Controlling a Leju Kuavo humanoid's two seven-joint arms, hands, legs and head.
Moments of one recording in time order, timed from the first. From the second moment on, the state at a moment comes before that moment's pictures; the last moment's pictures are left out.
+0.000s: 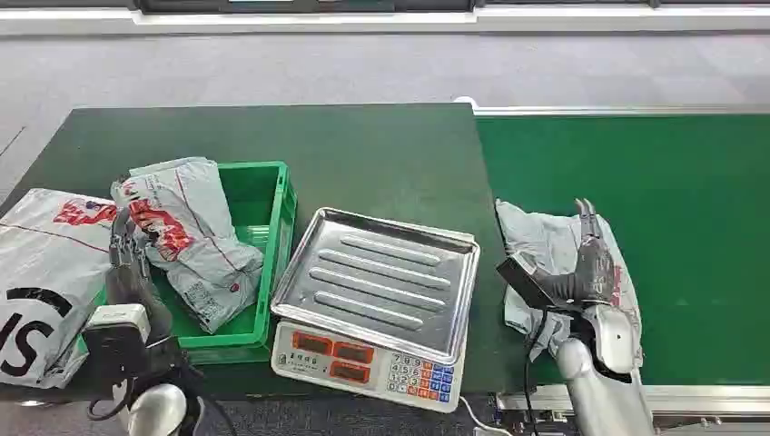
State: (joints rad) left arm 0.02 -0.09 -0.11 -1.68 -0.23 0.44 -0.46; right arm -0.24 -0.07 -0.02 -1.08 1.07 -0.37 -0.15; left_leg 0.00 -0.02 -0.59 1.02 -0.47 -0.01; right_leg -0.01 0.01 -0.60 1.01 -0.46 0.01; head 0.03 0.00
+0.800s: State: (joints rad) left arm -0.02 -0.09 -0.13 -1.64 -0.25 0.42 -0.40; right arm -0.27 -0.03 0.05 -0.95 1.25 -0.19 0.26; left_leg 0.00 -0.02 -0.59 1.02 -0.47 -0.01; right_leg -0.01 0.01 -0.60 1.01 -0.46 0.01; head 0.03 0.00
